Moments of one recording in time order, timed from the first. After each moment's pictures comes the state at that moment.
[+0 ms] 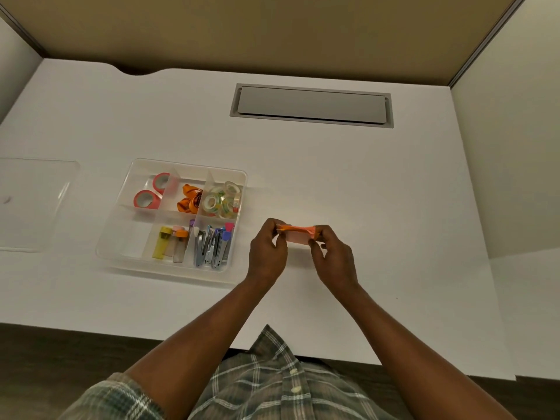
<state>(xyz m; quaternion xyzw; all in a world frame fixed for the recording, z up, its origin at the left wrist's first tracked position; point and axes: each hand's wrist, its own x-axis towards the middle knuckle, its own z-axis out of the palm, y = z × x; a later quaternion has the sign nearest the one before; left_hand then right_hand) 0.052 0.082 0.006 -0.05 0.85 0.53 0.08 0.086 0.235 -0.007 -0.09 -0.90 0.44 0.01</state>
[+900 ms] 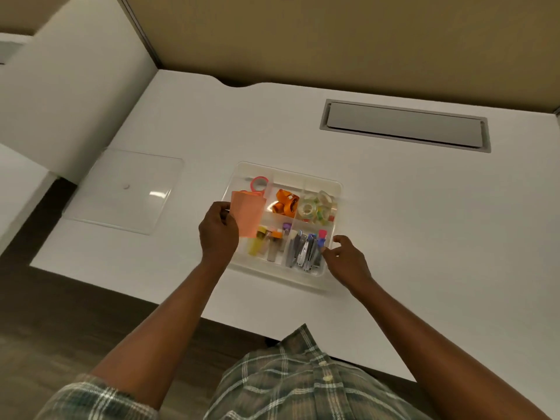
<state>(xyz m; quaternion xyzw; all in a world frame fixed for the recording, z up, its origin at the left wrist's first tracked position) 0.009 -0.192 0.048 -0.21 0.88 0.42 -0.08 0.046 0.070 0.014 -0.17 -0.86 0.44 -0.21</state>
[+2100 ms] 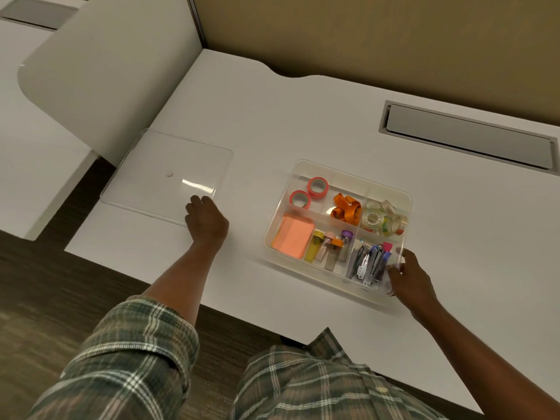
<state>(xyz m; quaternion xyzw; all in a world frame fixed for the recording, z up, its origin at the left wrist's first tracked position) -0.043 -0.379 -0.023 -0.27 0.96 0.07 0.04 0.046 0.031 0.006 -0.22 -0.89 0.36 -0.19</state>
